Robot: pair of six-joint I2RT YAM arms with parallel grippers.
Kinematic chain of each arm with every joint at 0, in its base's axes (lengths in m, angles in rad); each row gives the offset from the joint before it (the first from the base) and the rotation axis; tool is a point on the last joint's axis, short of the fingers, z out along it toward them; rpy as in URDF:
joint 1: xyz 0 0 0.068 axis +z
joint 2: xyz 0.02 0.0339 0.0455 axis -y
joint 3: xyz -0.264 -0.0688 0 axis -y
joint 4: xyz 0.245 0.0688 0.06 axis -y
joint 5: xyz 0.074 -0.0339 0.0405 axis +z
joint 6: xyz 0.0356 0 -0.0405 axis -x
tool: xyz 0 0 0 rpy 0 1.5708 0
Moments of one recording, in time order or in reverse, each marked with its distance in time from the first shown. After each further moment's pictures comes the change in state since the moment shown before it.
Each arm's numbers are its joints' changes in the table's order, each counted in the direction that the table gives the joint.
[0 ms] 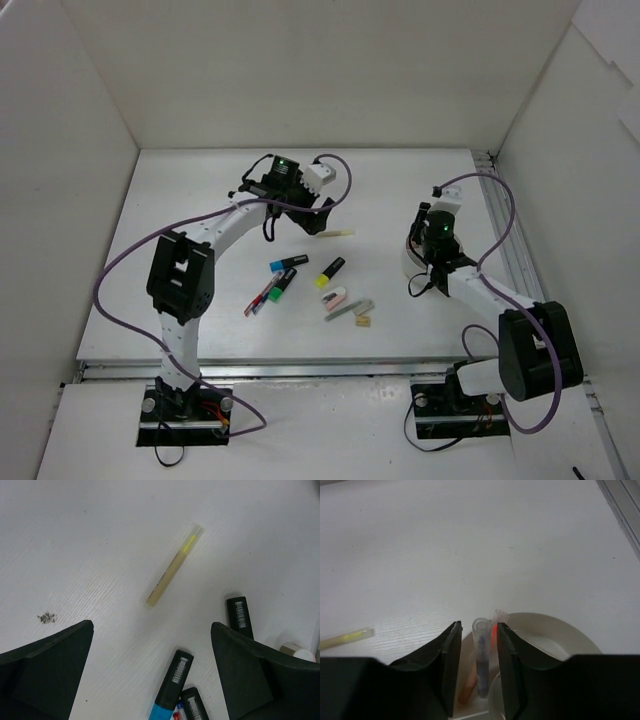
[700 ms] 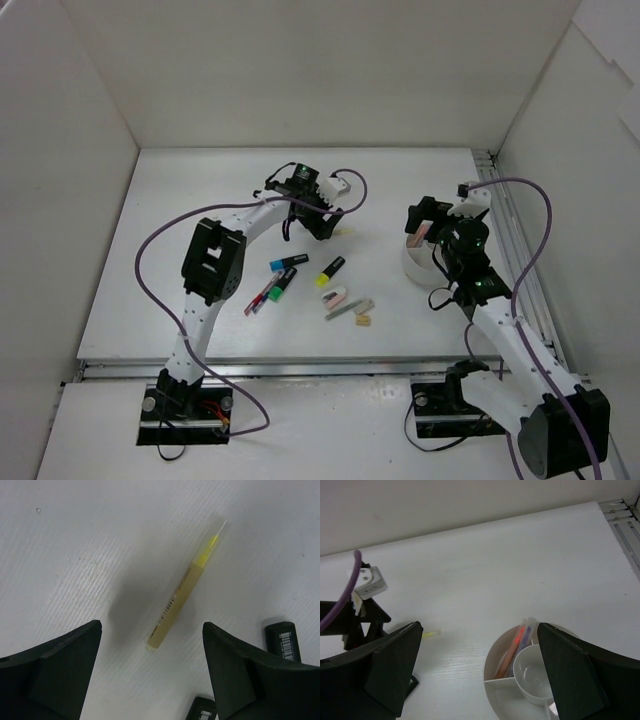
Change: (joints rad) left arm -0.044 -0.300 0.243 -0.103 0.037 -0.089; right arm -0.006 0.387 0.003 -0.183 0.150 -0.048
